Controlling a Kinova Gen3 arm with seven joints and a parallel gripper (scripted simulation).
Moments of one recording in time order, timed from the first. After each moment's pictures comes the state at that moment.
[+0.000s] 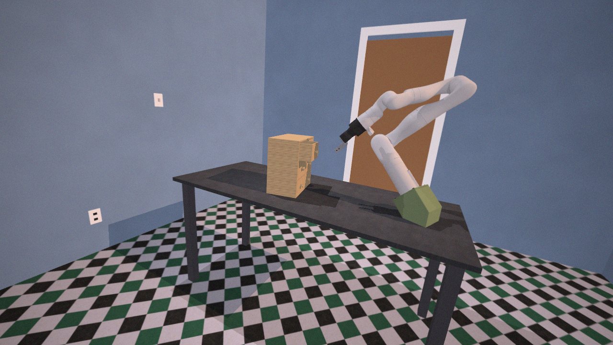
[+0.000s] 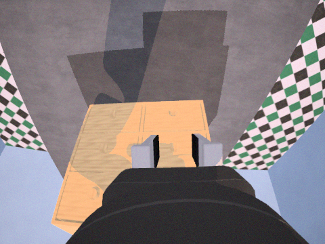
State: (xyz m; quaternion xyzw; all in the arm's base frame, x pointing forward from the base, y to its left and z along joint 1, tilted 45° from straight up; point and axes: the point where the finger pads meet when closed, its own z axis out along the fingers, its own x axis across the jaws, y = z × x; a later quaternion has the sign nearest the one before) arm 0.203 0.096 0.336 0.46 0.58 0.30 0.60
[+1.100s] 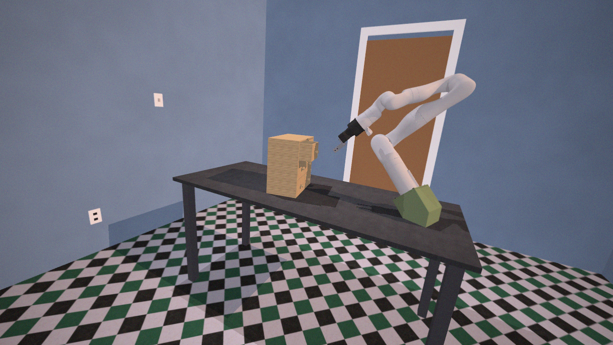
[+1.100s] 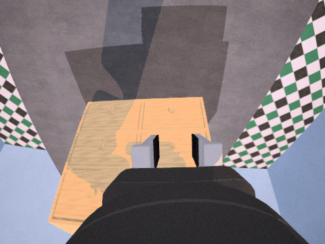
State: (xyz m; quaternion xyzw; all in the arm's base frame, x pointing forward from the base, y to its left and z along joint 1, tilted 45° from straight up) arm 0.210 0.098 0.340 0.46 0.58 0.30 0.60
